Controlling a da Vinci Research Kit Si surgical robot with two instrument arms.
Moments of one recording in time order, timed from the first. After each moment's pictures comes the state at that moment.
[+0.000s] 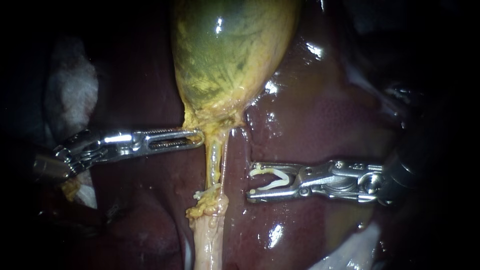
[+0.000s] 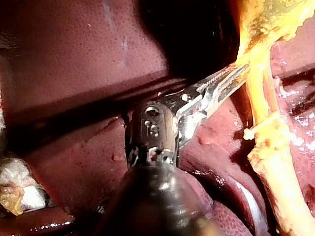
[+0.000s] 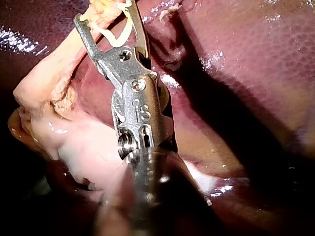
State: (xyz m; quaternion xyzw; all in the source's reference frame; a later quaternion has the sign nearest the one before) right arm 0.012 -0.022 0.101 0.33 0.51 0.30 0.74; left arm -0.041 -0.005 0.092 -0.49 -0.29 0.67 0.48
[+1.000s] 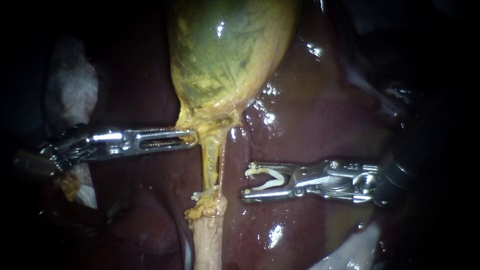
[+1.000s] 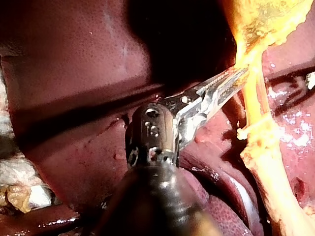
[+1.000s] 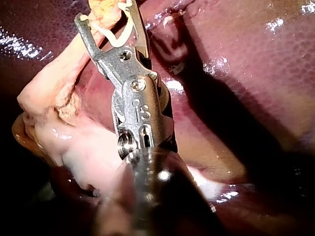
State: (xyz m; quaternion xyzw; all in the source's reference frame) right arm 0.014 -0.022 0.100 0.33 0.50 0.32 0.73; left arm -0.039 -0.003 0.085 -0.48 -0.31 0.67 0.48
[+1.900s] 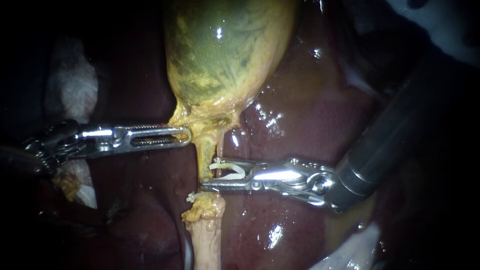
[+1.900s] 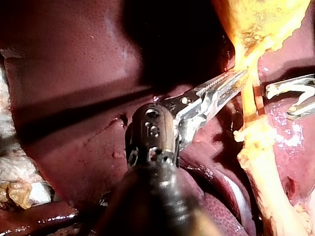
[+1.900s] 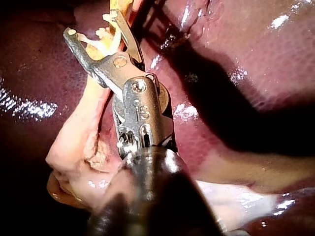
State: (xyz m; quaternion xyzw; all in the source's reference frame) right arm 0.021 -0.022 0.102 0.38 0.47 0.38 0.70; left arm -0.039 -0.003 0.083 -0.47 -0.31 0.67 0.48
